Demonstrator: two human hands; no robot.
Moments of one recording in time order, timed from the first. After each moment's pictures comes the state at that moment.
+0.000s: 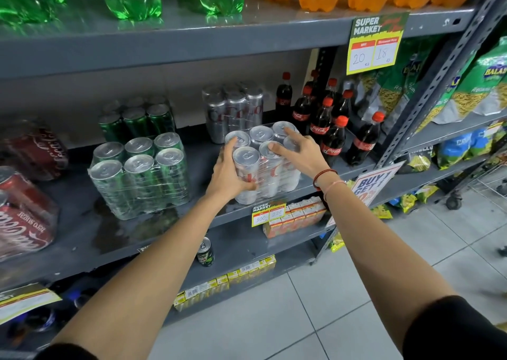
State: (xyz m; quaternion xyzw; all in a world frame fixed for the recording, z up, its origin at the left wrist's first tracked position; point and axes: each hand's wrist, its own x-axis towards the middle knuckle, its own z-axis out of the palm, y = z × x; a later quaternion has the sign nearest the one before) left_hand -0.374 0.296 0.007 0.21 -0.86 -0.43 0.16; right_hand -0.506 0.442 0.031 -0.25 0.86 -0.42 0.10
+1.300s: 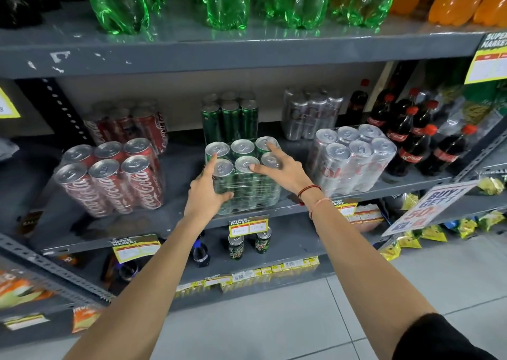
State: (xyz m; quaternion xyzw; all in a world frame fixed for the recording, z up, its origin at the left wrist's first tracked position) left_hand -0.174 0.174 -0.003 0.36 -0.84 -0.36 0.20; right_hand -0.335 0.296 0.024 -0.32 0.81 -0.43 0.24
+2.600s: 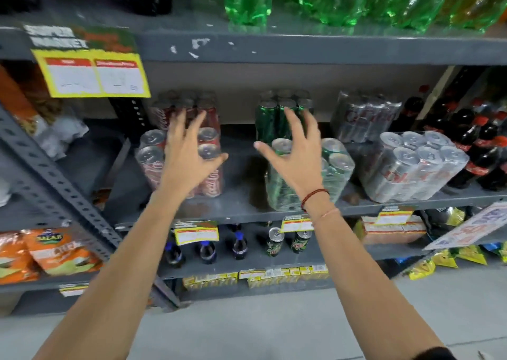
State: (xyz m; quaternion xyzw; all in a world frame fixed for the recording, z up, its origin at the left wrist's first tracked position) left_hand -0.059 0.064 0.052 0.33 -0.86 -0.17 0.34; right_hand -0.212 0.214 0.057 -0.41 0.77 -0.48 -0.12
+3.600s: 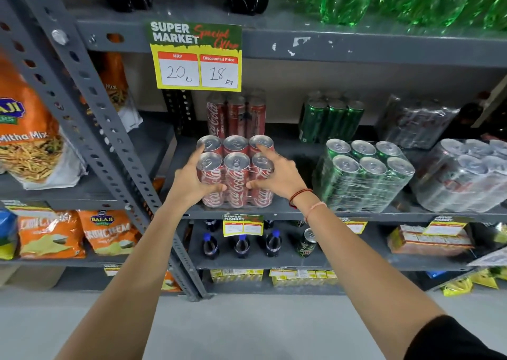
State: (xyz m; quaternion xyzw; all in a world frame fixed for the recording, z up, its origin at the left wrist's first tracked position) left_hand 0.047 0.016 0.008 0.41 -0.79 -0.40 0.24; right_hand -0.138 0.129 0.015 -0.49 0.77 -0.36 0.18
